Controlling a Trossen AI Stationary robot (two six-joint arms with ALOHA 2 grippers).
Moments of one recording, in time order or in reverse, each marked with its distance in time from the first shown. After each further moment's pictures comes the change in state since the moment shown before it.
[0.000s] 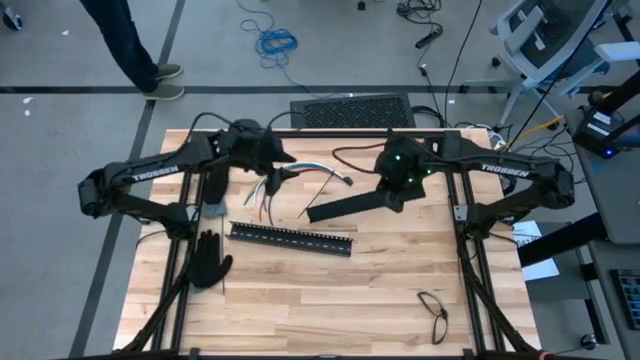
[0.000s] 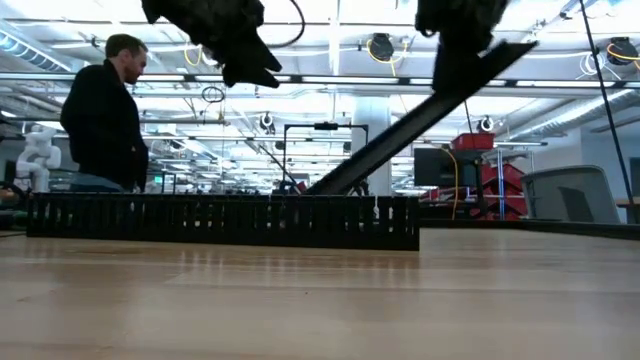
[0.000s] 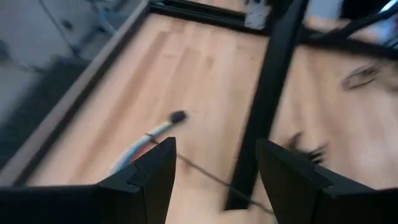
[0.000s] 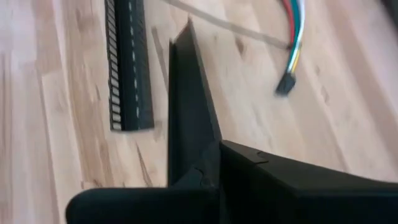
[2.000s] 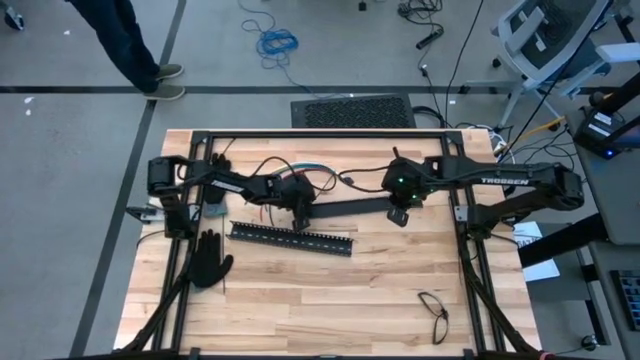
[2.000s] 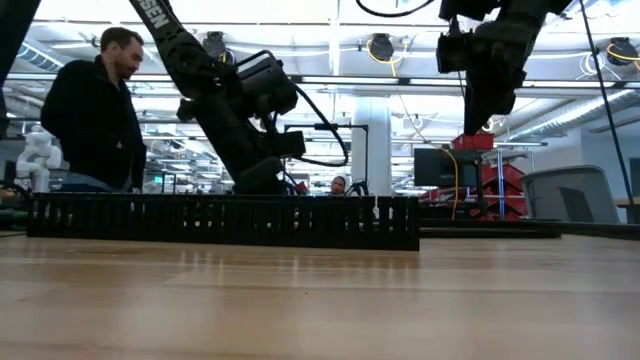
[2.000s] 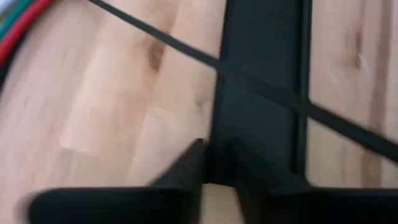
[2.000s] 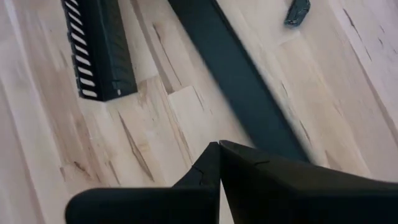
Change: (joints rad) left arm -0.217 0.660 -0.154 0.321 -0.276 -0.035; right arm 0.069 -0.075 -0.268 0.098 0.059 0.165
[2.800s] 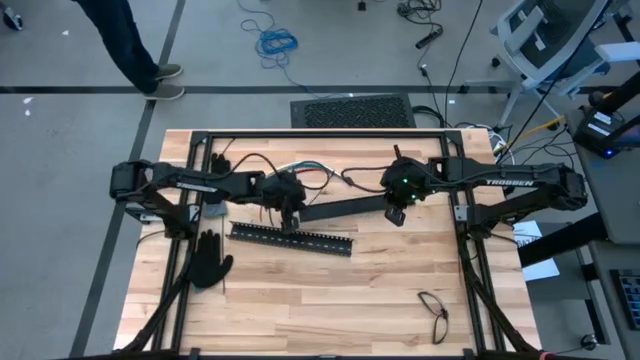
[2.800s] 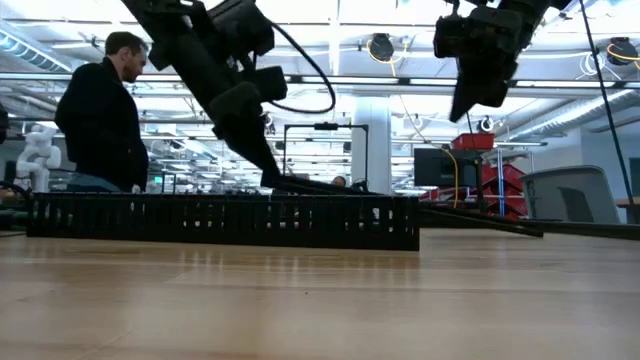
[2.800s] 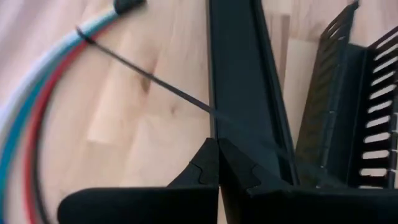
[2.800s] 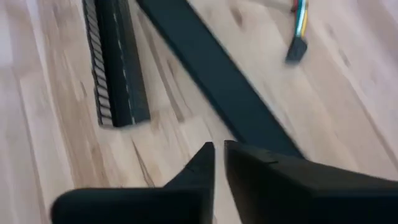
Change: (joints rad) left arm -0.056 -0.364 -0.014 -0.174 0.019 -0.022; right arm 0.027 -0.038 -0.008 0.091 0.034 0.028
